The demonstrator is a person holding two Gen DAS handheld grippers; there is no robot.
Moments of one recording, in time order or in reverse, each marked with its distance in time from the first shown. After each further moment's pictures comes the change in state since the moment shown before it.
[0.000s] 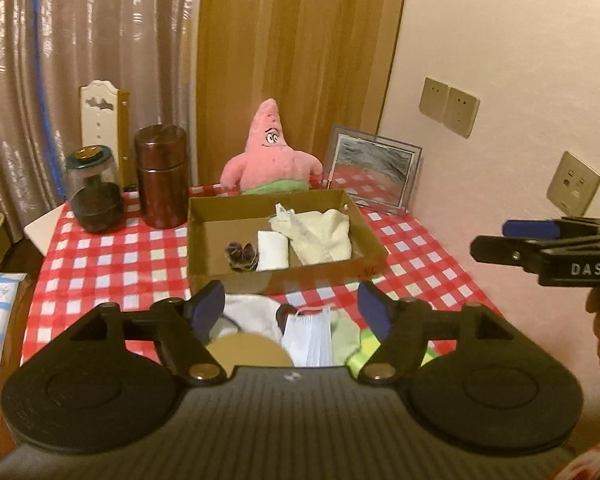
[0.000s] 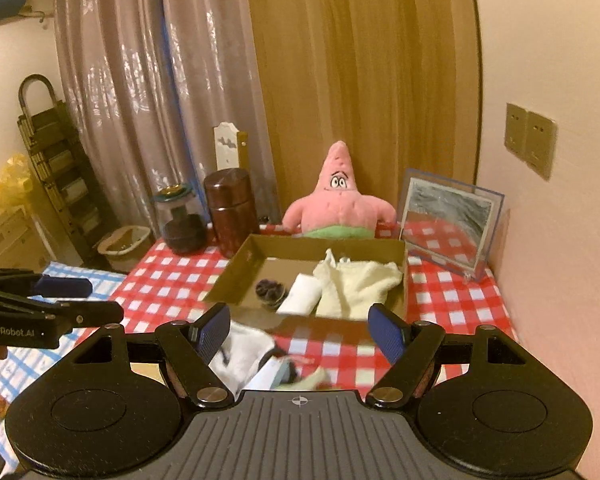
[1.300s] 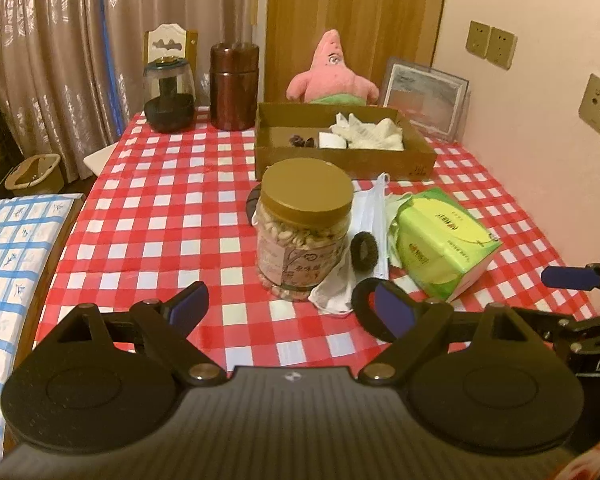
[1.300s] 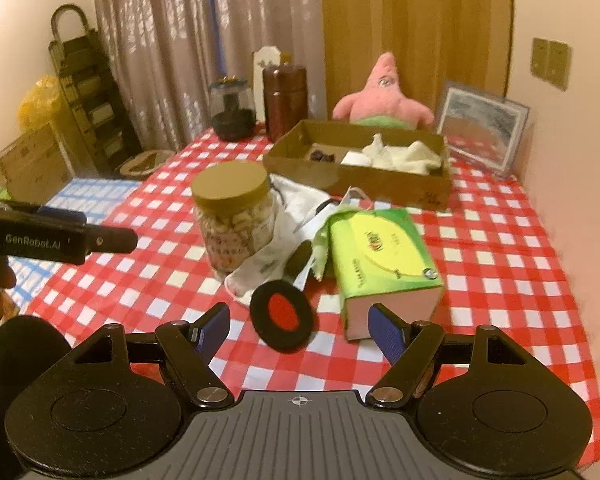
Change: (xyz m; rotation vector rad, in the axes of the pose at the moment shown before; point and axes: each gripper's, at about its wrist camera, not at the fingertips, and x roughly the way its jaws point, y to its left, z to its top) left arm -0.043 0.011 -0.144 -0.067 0.102 0.164; right arm -0.033 0.072 -0.164 -0.092 0.162 0.036
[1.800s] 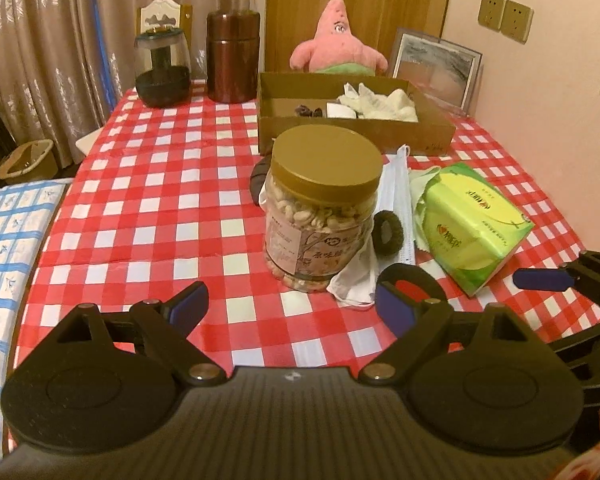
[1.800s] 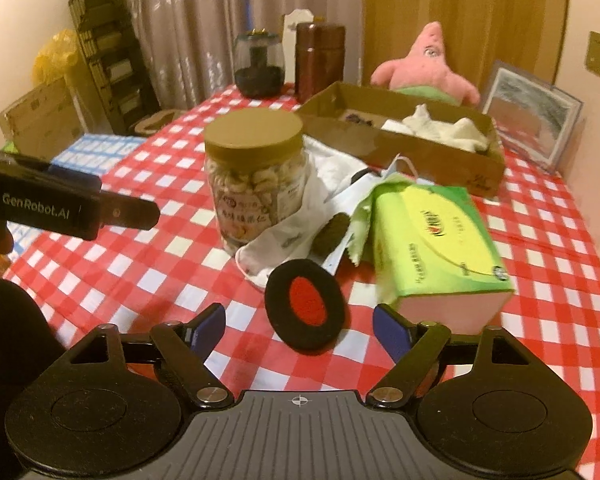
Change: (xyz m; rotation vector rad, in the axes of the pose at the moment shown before) left arm 0.053 0.018 -0.002 0.010 0.072 -0.013; right arm 0.079 0.017 -0.006 -0.096 0.091 0.031
